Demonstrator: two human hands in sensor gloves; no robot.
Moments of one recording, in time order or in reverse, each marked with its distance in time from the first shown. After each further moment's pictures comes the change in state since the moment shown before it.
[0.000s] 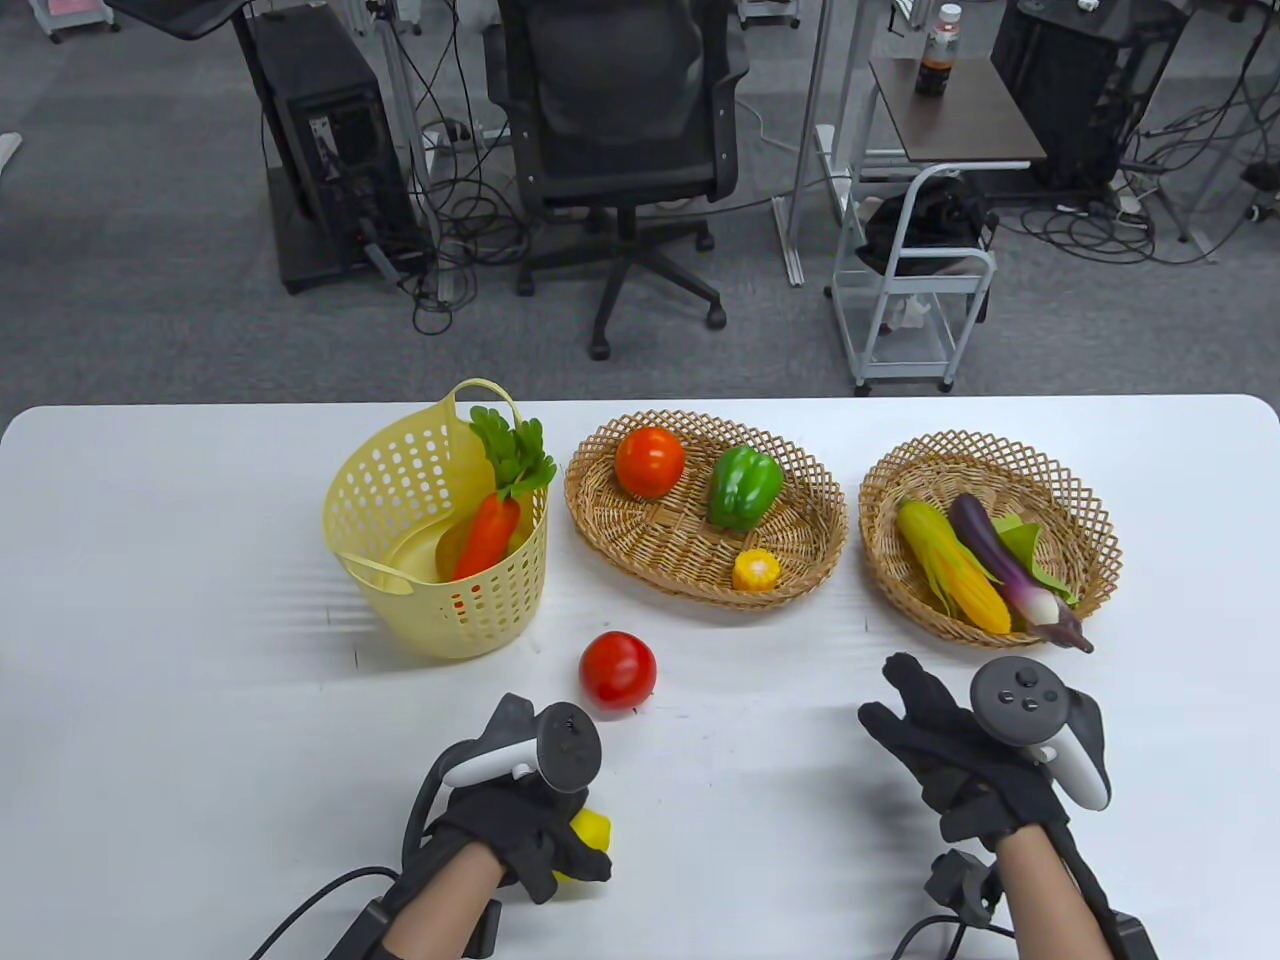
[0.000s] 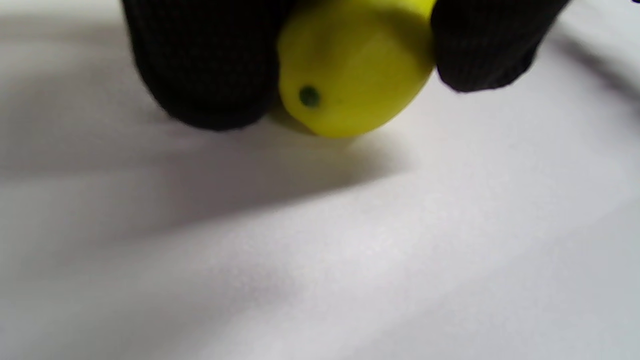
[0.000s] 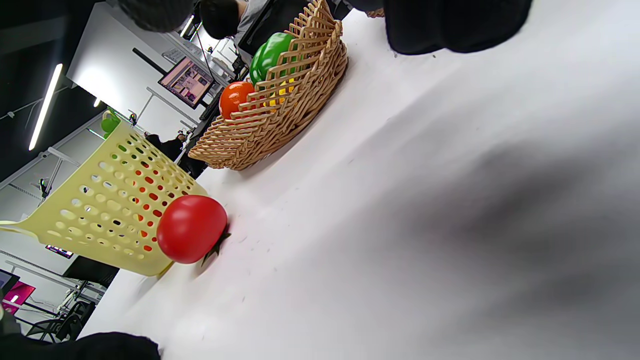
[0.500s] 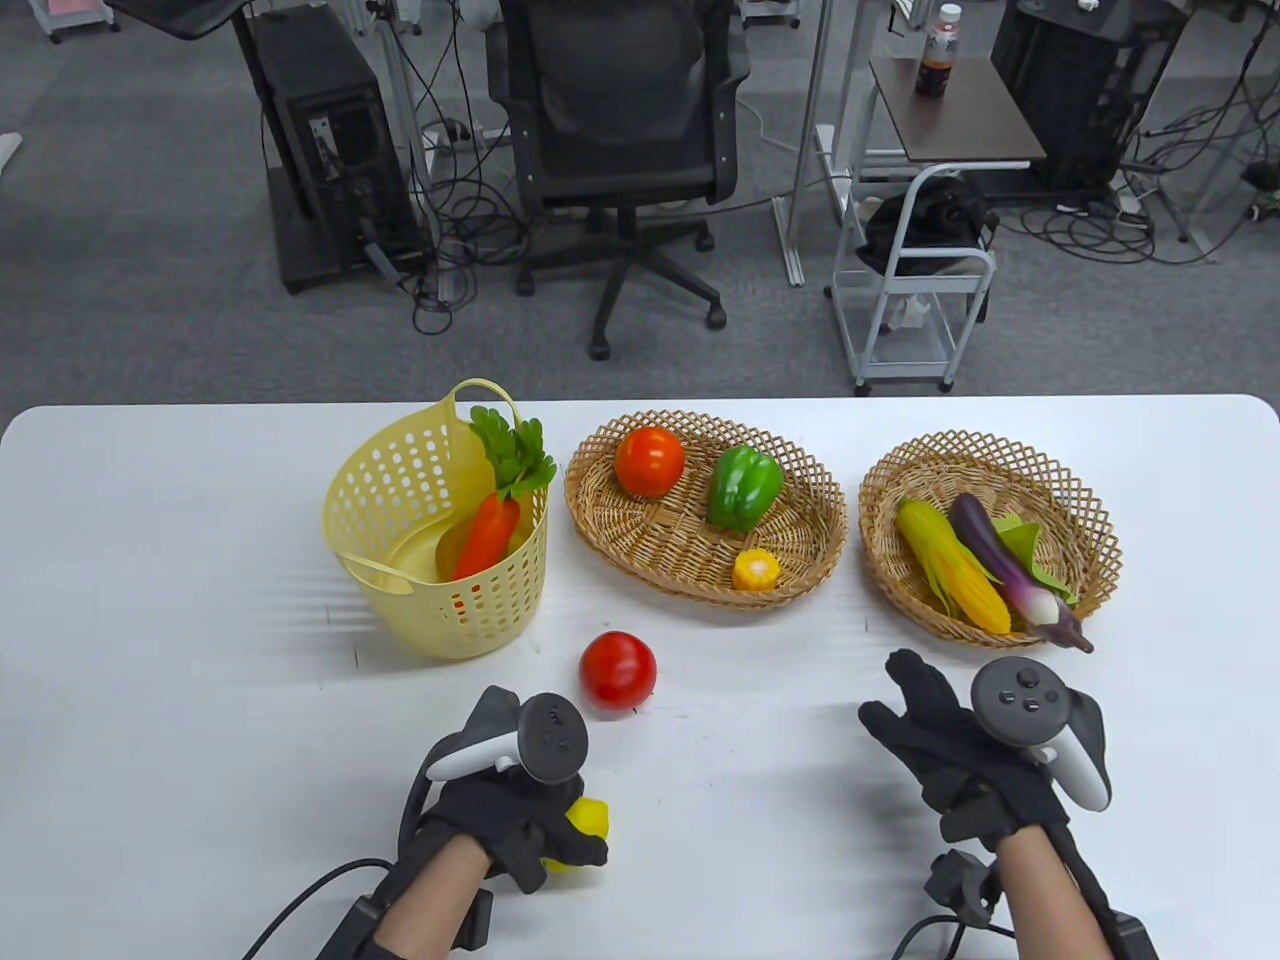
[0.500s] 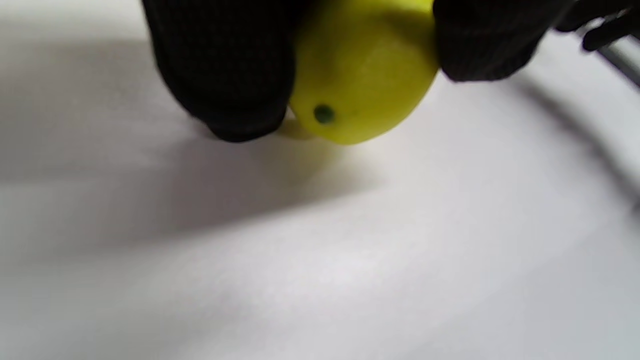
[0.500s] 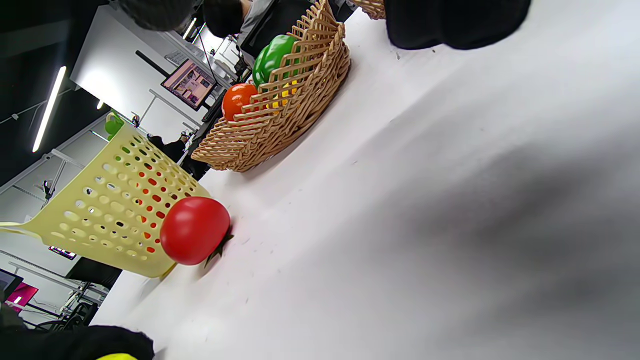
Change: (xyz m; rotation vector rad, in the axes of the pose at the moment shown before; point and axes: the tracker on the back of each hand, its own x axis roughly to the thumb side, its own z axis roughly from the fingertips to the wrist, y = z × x) left_hand -0.013 0.013 0.007 0.081 -0.111 0.108; right_hand 0.000 0.000 0.000 -0.005 -0.006 -0.002
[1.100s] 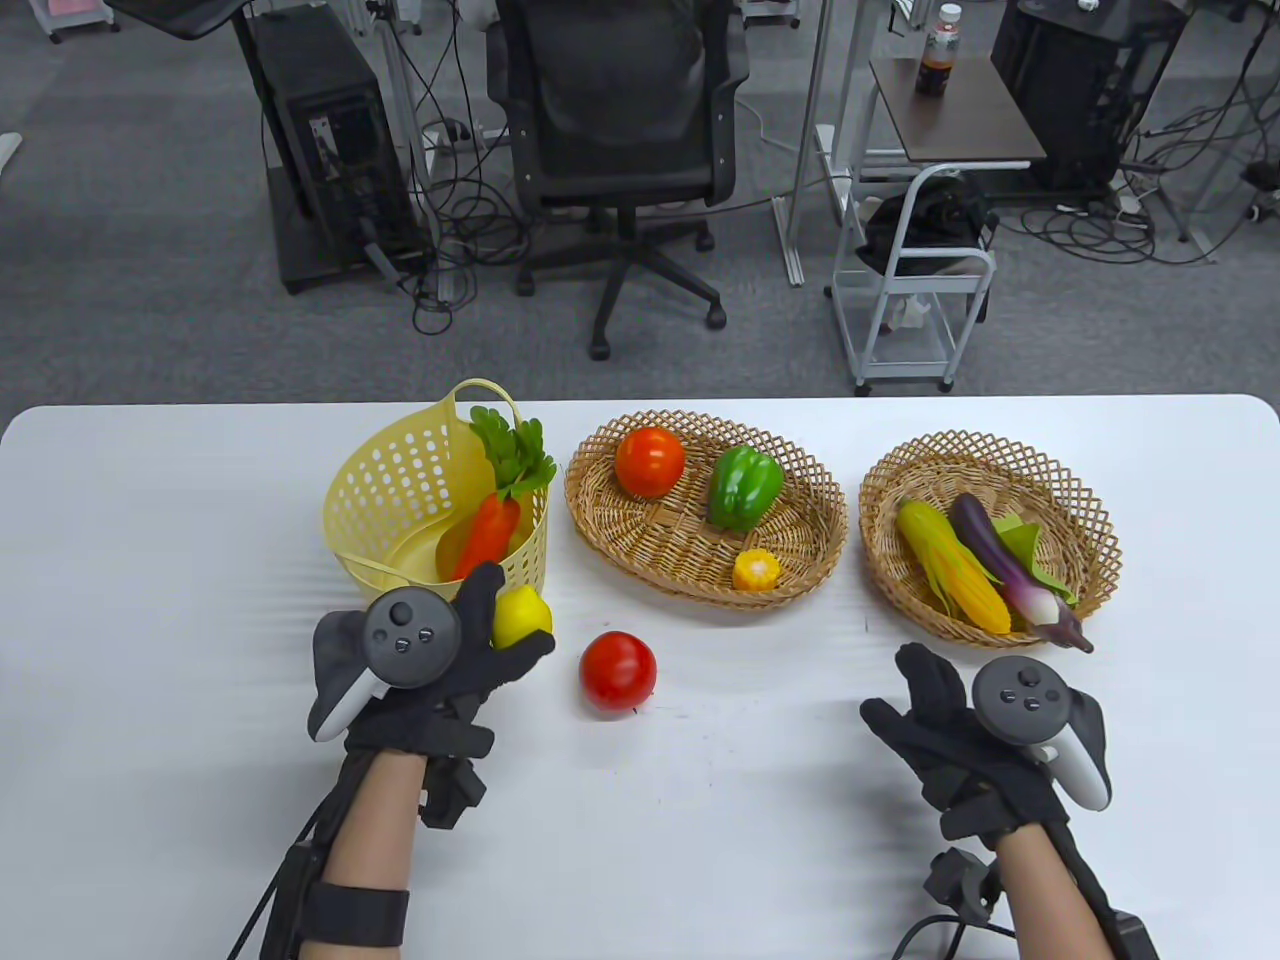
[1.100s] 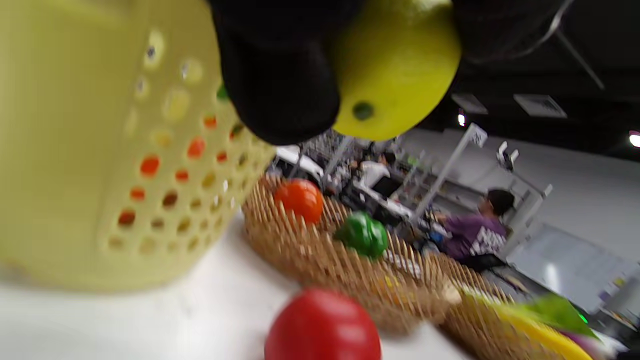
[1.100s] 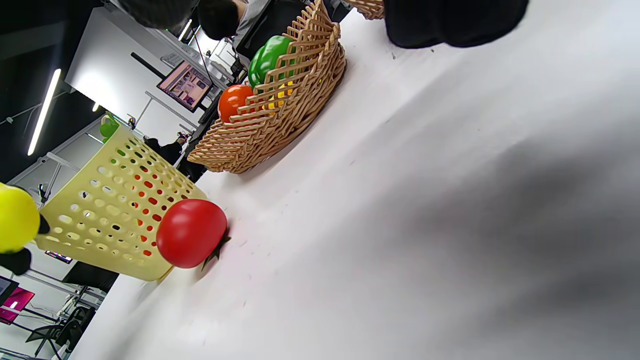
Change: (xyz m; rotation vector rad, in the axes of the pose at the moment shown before) left_hand -0.021 0.109 0.082 0.913 0.087 0.080; right_hand -0.001 0.000 0.000 0.003 0.013 -0.010
